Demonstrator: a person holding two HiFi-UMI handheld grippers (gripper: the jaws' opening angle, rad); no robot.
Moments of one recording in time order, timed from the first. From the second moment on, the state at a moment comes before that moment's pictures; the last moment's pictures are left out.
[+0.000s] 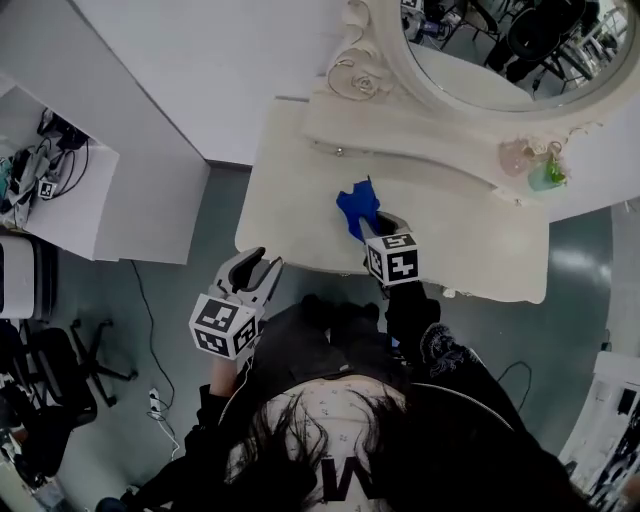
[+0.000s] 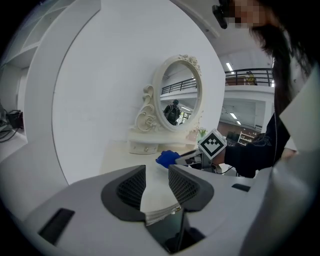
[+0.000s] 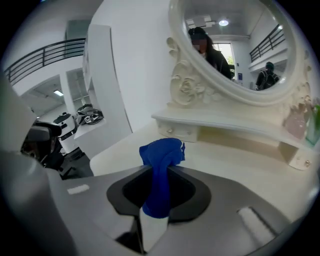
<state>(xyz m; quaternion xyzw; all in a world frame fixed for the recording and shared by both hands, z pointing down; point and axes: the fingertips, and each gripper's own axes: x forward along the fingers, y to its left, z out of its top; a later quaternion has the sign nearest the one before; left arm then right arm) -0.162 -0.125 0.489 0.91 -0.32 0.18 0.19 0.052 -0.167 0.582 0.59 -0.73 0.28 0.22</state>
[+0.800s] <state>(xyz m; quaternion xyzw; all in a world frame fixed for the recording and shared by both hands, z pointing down) -0.298 -0.125 0.502 0.87 -0.40 0.16 0.22 -0.225 -0.180 0.643 0.36 -0.84 0.16 0.38</state>
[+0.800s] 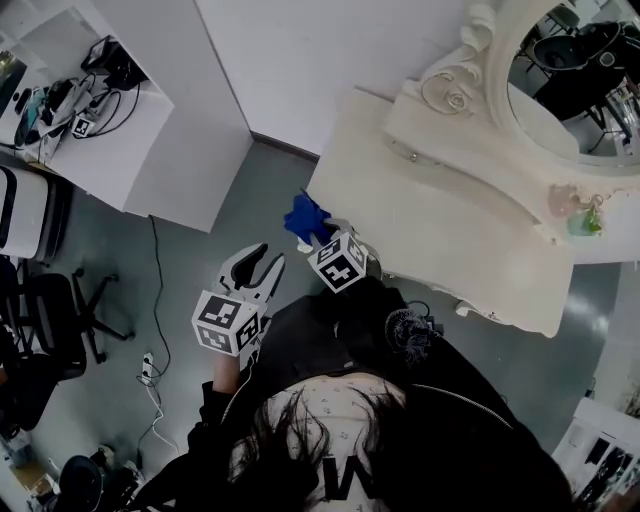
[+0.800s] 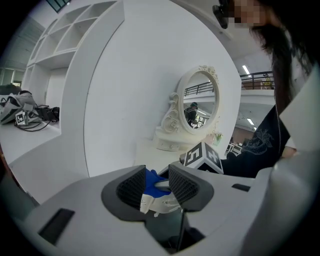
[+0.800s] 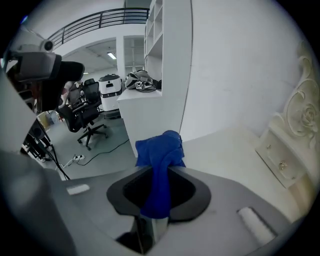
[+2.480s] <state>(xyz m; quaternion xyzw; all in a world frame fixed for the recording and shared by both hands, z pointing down) 0.065 -0.033 0.504 0.94 -0.19 0.22 0.17 0.141 -0.033 0.643 0.53 -0.76 0.26 0.26</state>
